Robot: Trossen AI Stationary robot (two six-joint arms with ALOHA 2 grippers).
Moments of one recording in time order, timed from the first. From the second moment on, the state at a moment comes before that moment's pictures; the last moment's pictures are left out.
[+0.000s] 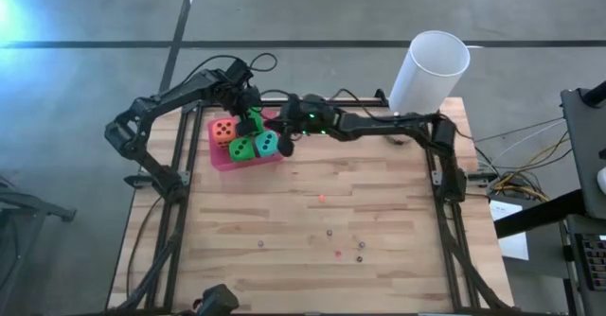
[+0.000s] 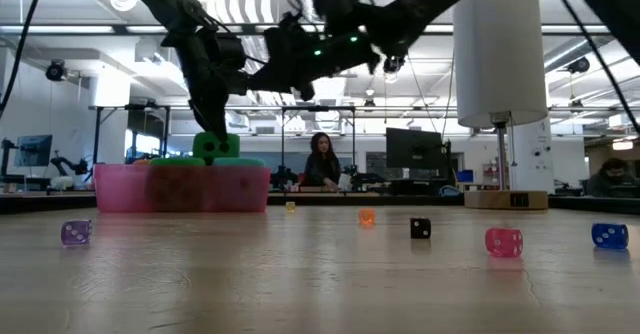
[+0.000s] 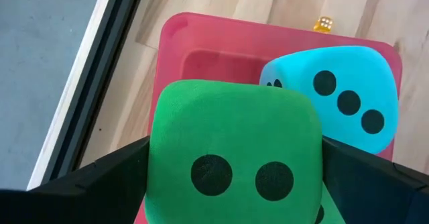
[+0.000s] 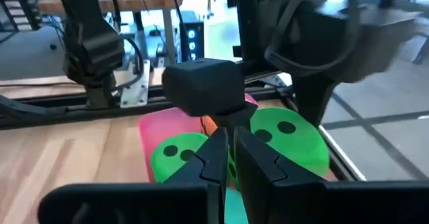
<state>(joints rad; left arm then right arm) 0.84 1.60 1.24 -0.89 0.20 0.47 -0.30 2.05 1.51 0.29 -0.14 -0.01</state>
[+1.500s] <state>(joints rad) 0.83 1.59 1.24 -0.88 0.28 0.55 -0.36 2.26 1.77 0.07 -0.19 -0.08</state>
